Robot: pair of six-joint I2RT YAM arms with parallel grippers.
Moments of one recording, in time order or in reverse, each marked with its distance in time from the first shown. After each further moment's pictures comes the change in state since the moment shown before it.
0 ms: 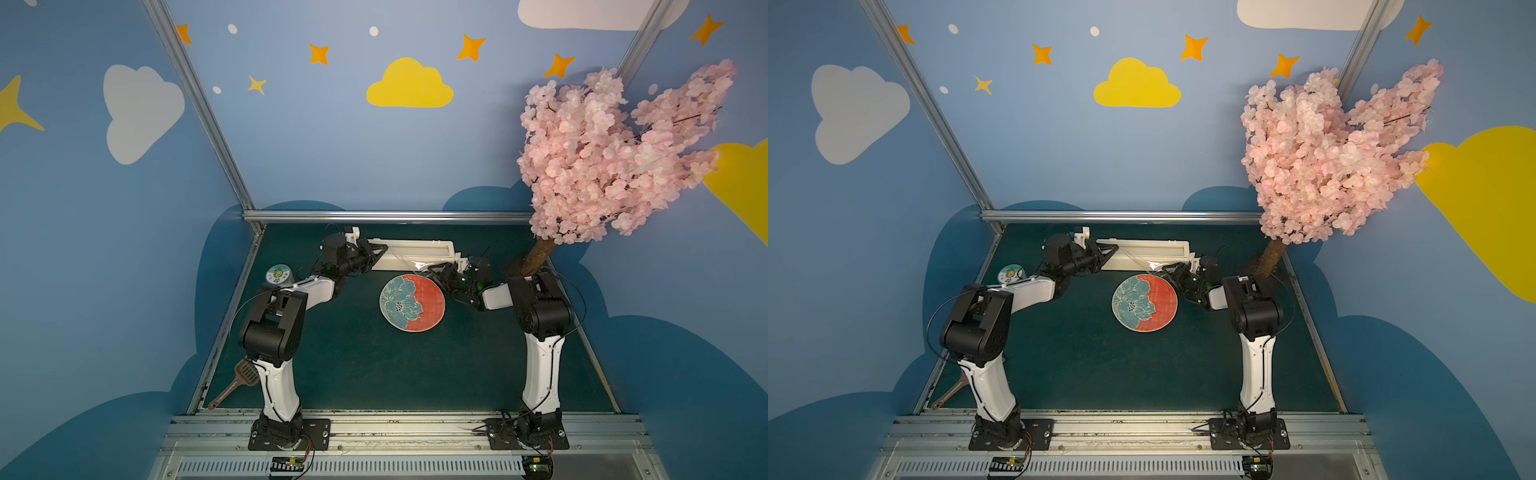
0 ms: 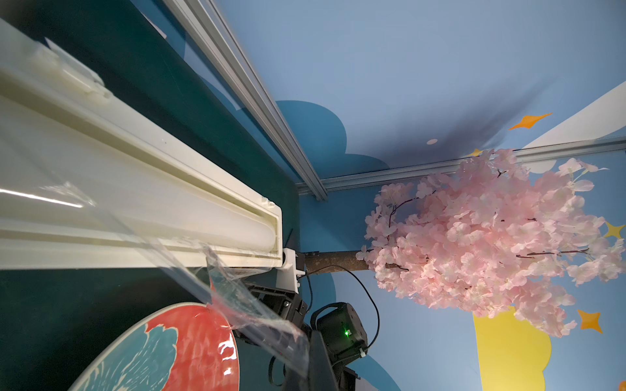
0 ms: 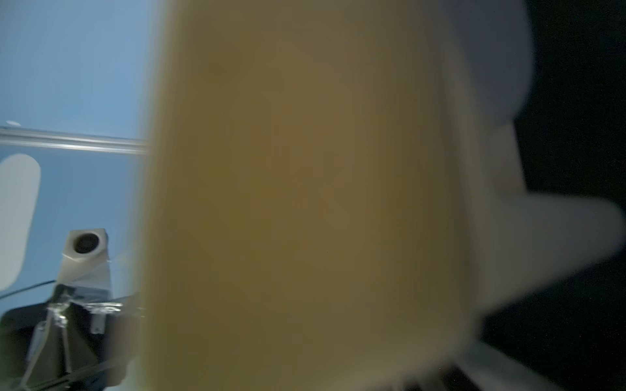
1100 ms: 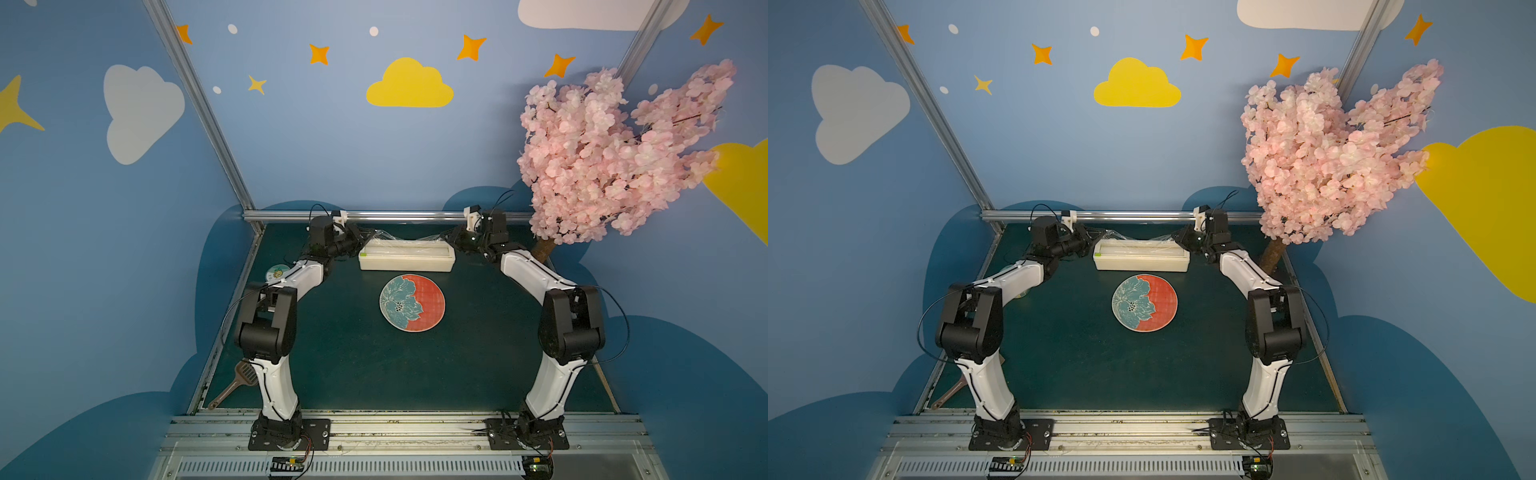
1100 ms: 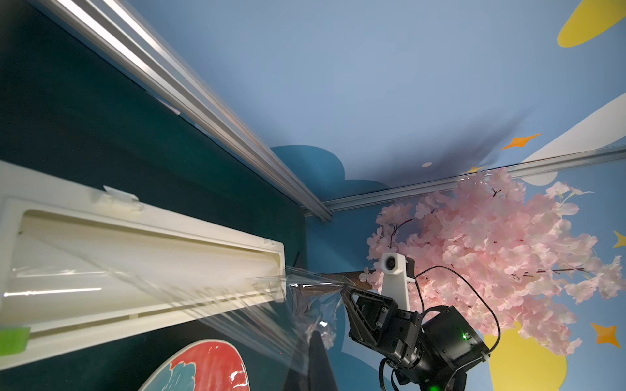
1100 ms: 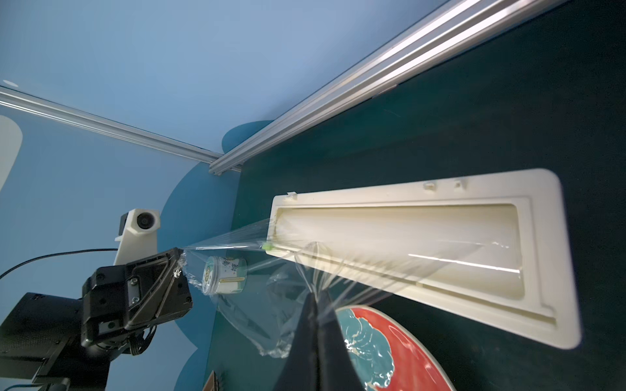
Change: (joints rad) left arm 0.112 0.023 0.234 -0.255 0.050 0.128; right arm -0.021 -0.270 0.483 -0.835 0.101 -0.343
